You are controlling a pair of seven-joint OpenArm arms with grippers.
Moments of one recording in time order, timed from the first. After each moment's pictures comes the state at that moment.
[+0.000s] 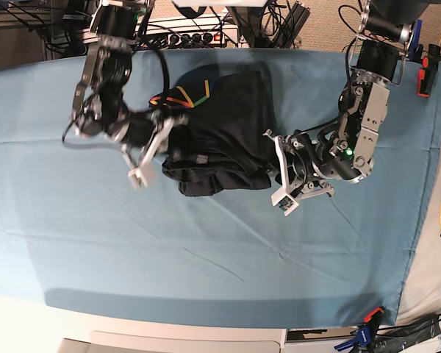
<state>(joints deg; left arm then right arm) -10.7 -15.2 16.3 92.7 -27.4 -23.9 61.2 1.5 1.5 16.7 95.9 35.7 39.8 -69.8</state>
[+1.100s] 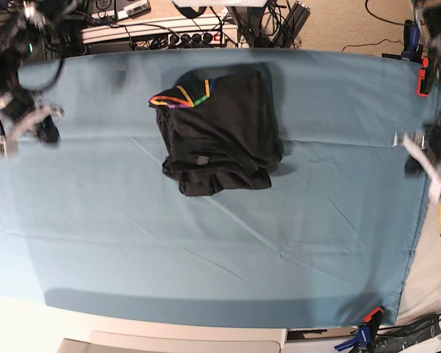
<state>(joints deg) 10.1 -28.6 -27.9 106.9 -39.8 -22.7 68.0 -13.0 20.0 49.9 105.6 52.2 37.8 -74.9</state>
